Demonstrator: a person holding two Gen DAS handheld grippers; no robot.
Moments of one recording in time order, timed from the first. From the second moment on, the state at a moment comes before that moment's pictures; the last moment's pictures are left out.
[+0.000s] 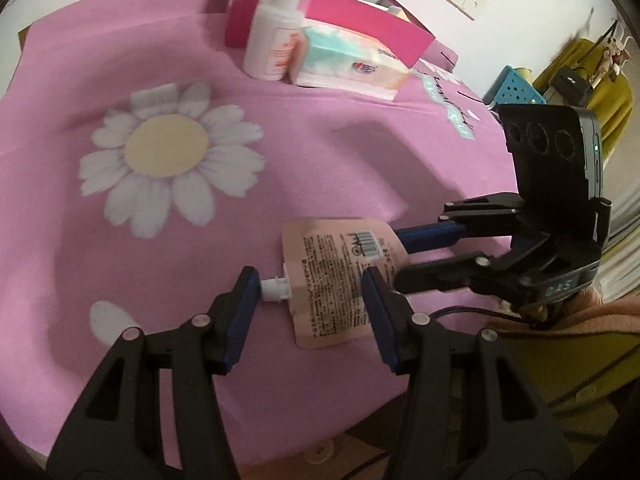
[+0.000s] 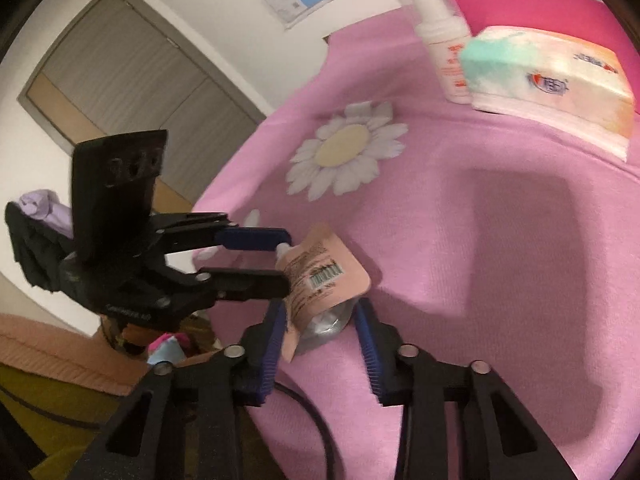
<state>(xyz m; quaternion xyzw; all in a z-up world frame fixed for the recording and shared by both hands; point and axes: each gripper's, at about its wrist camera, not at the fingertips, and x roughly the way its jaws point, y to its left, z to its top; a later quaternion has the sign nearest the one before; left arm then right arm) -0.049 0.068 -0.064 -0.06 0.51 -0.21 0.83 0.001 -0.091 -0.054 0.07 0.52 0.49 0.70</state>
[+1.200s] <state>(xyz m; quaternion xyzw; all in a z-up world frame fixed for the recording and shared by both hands) 0.008 0.004 -0.060 -0.04 0.51 -0.25 0.82 0.034 -0.175 -0.054 0.13 0.50 0.36 0.77</state>
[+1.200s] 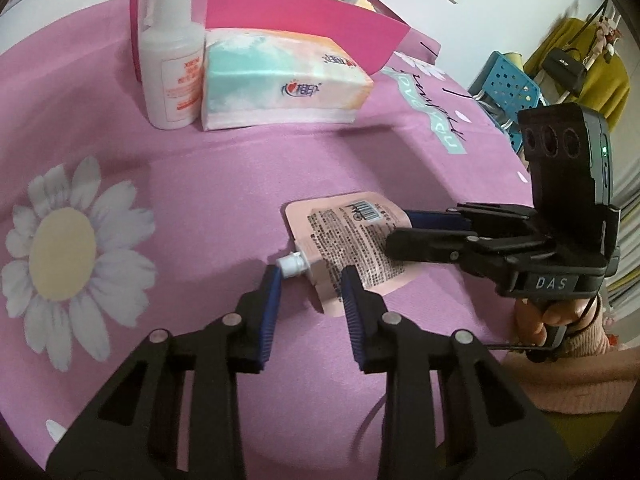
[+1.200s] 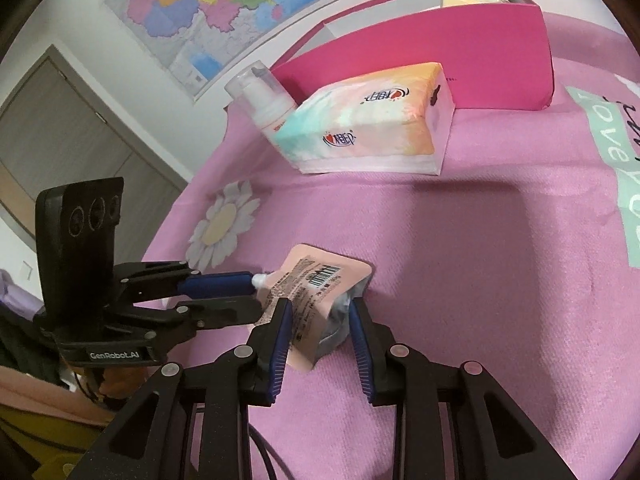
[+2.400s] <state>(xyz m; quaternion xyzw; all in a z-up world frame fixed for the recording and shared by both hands) 0.002 -0.010 -0.034 0.00 0.48 -0.23 0.85 0.032 -0.178 -0.036 0.12 0.48 0.35 0.80</state>
